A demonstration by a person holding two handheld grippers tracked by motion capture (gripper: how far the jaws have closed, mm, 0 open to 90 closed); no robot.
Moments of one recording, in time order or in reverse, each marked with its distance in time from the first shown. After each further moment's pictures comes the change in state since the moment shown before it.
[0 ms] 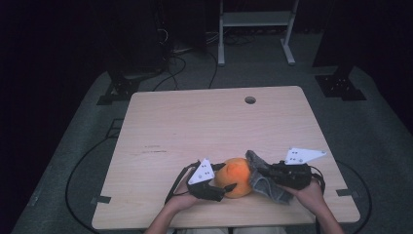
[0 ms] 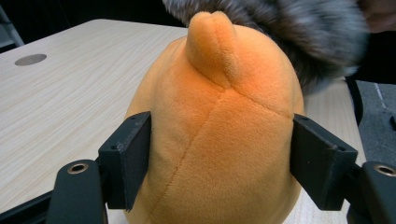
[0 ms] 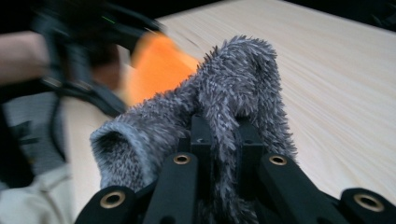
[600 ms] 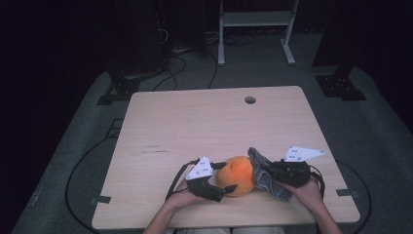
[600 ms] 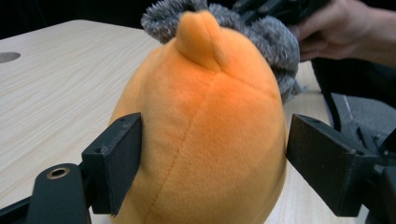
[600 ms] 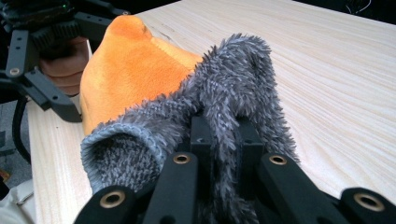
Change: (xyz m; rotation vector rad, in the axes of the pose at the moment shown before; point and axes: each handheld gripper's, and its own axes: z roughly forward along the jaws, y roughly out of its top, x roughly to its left) left arm 0.008 -0.001 0.002 -0.030 -0.079 -0.045; right arm -0.014 -0.012 0.006 0.012 -0.085 0.053
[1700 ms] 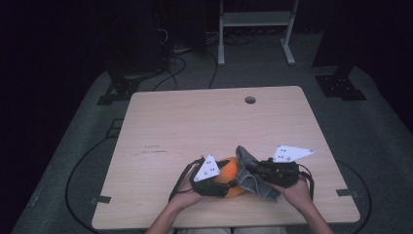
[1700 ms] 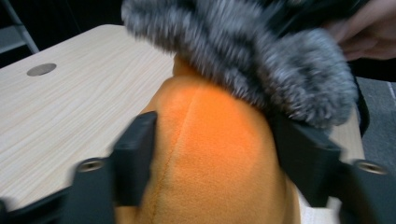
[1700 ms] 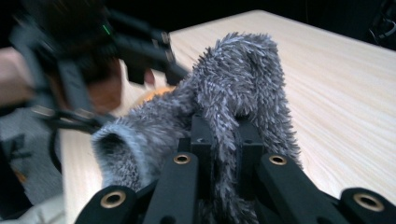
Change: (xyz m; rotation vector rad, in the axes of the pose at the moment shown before) left arm -0.011 0.025 0.000 0.047 0.099 0.051; right arm 0.028 0.026 0.015 -0.048 0.065 -0.051
